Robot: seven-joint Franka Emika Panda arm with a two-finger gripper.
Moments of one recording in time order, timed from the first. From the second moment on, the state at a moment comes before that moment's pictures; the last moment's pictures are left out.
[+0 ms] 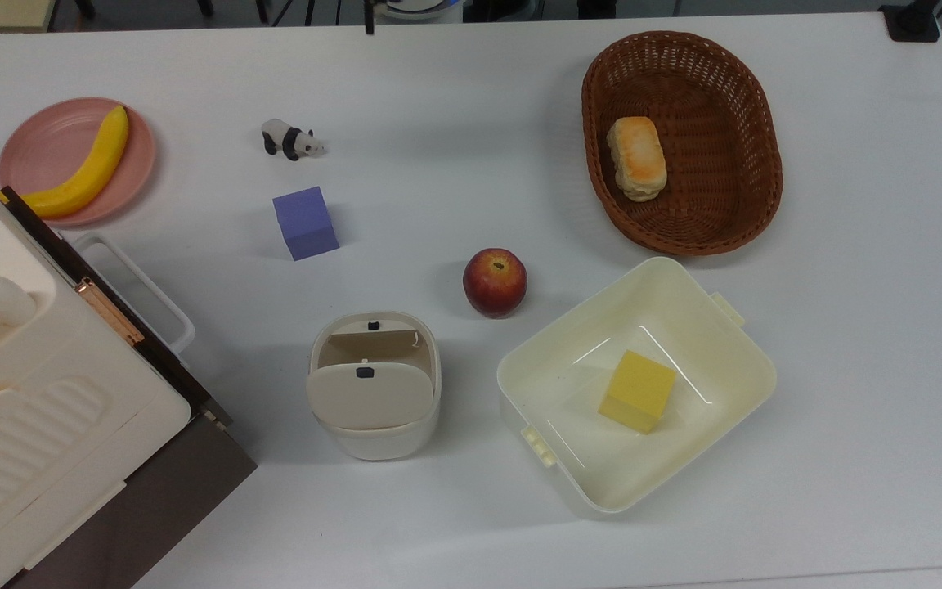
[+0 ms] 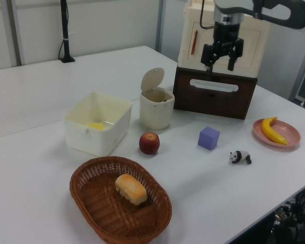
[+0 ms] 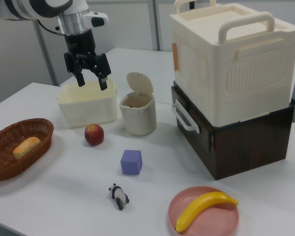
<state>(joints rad) -0.18 0.05 0.14 -1.50 -0.09 1.51 0.02</state>
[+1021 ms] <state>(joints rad) -0.18 0.04 0.13 -1.51 -0.03 1.51 0.04</state>
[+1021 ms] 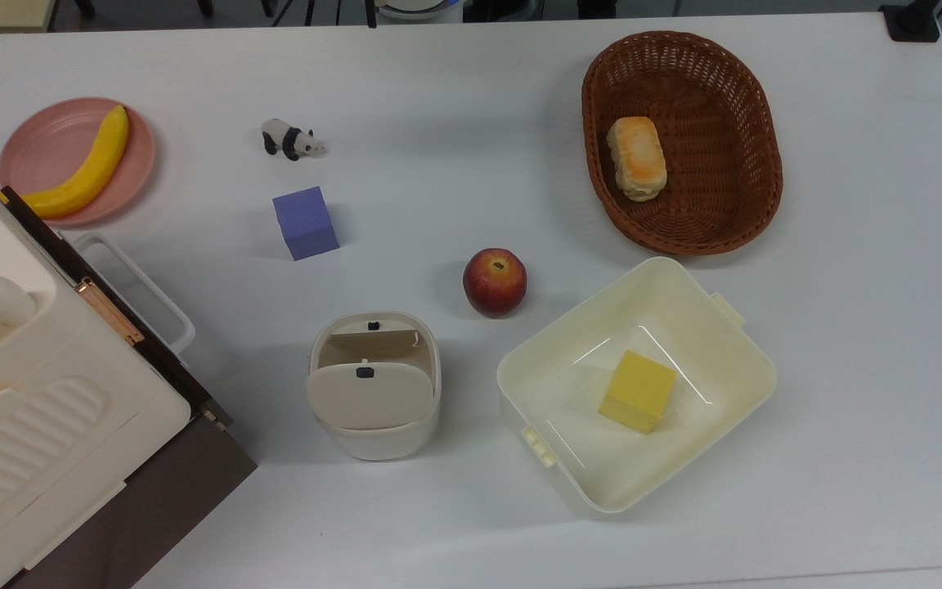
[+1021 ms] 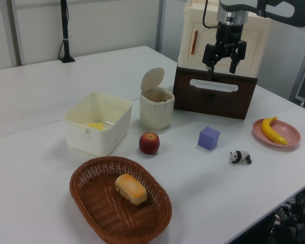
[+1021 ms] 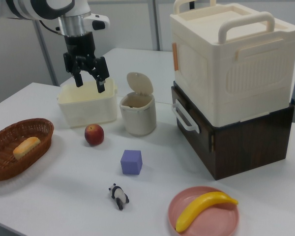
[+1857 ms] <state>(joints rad) -0.03 0.04 -0.02 -1.51 -0.03 1.51 0.04</state>
